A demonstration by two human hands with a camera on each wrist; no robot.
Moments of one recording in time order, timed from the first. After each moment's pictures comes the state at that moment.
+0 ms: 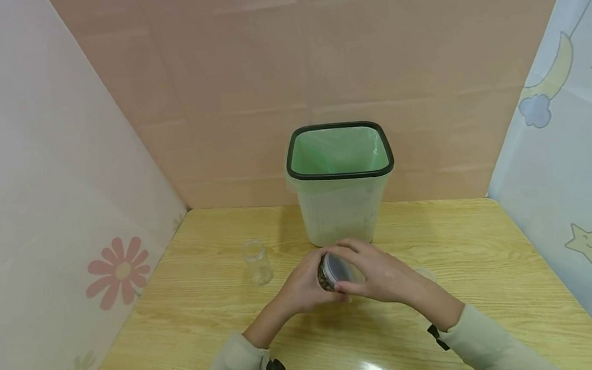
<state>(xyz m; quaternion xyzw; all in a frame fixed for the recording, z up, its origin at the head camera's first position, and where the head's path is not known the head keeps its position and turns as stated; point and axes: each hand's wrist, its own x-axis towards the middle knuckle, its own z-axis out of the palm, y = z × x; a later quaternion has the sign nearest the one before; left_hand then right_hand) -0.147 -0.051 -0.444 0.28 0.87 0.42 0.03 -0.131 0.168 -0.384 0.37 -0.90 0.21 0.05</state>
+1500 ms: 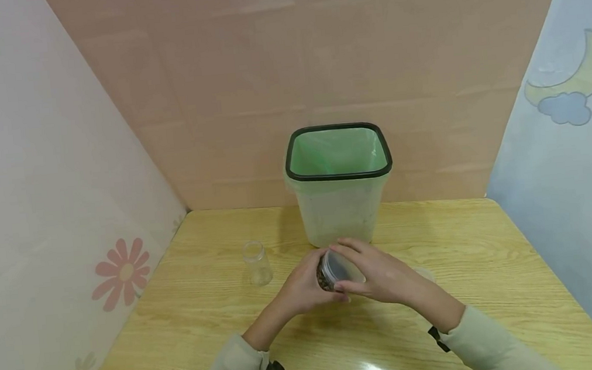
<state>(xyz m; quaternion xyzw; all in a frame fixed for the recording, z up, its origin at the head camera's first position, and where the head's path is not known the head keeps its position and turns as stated) -0.144 -0.049 -0.443 0.25 0.88 0.40 0.02 -0.129 0.171 -0.387 0.37 -0.90 0.20 0.08</state>
